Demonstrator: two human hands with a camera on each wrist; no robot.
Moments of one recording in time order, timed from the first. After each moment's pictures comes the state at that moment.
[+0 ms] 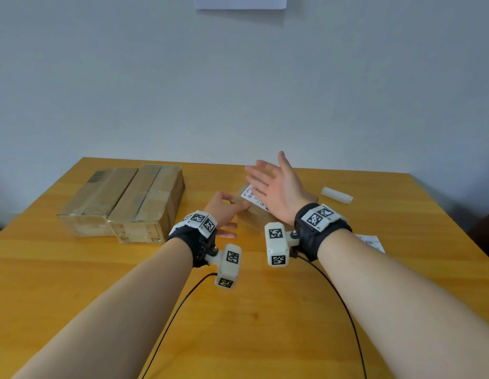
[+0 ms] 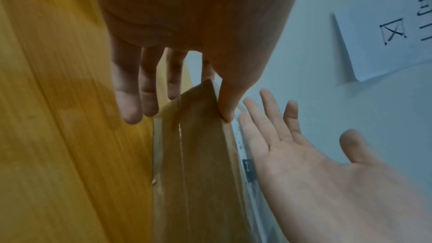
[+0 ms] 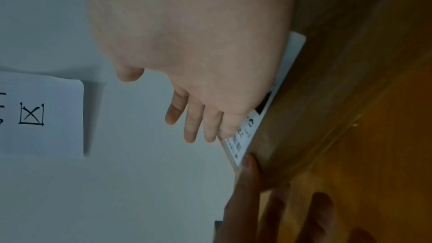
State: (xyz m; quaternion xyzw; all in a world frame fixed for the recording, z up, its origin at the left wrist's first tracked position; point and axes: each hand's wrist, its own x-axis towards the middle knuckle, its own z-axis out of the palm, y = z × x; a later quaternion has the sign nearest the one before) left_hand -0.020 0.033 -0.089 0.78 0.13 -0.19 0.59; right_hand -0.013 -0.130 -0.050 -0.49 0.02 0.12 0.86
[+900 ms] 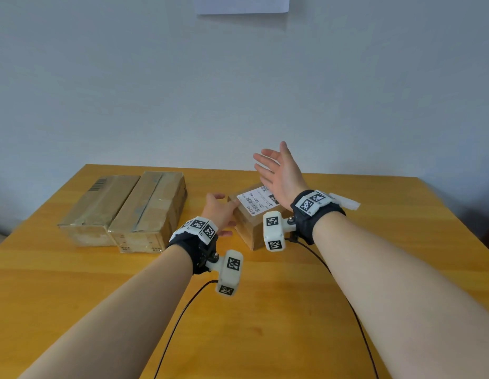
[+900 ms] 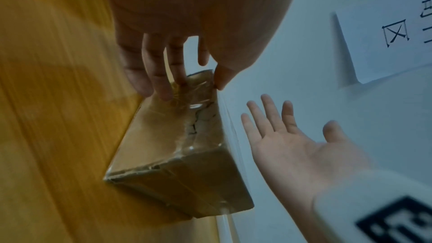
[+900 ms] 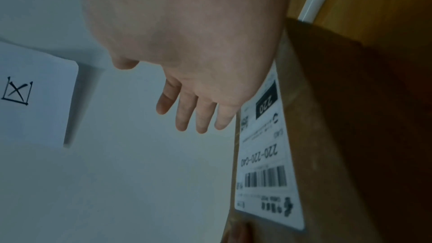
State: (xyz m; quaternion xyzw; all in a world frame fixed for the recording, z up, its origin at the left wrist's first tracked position) left_hand 0.001 0.034 -0.090 0.76 0.18 -0.11 0.61; right_hand 0.042 -0.136 -0.045 -0.57 -0.01 0.06 0.82
